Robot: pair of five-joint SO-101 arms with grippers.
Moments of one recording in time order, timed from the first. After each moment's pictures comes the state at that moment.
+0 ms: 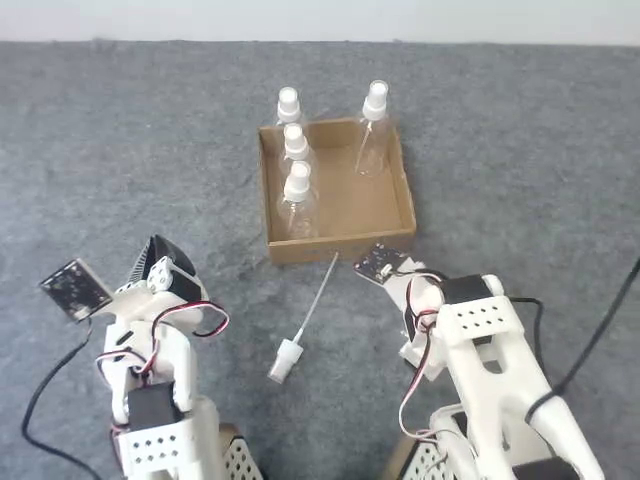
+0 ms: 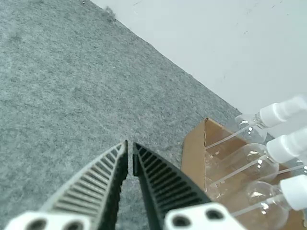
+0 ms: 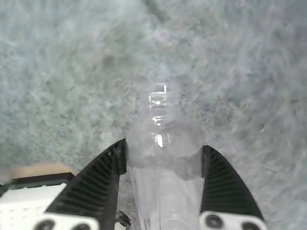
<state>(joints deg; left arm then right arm) -16.8 -103.5 96.9 41.3 34.5 -15.4 -32.6 61.3 72.3 35.7</state>
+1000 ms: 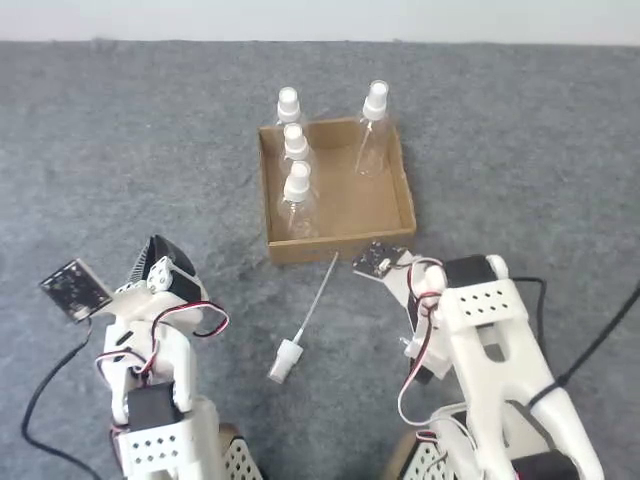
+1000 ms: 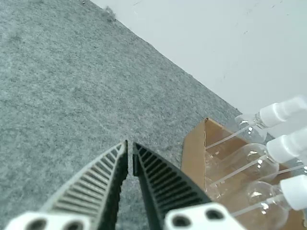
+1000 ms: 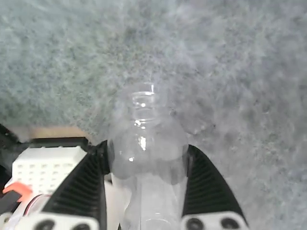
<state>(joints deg) -16.8 -103.5 96.9 41.3 34.5 -15.2 -31.2 51.6 85.7 39.9</state>
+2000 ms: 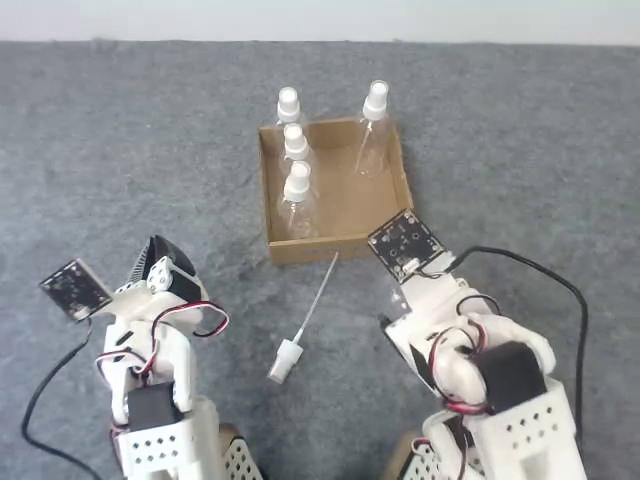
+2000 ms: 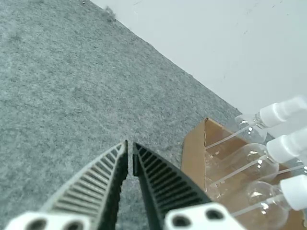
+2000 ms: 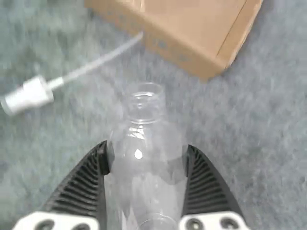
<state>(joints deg) -16.8 -103.5 96.9 41.3 34.5 -25.9 -67.4 47.7 85.6 14.6</state>
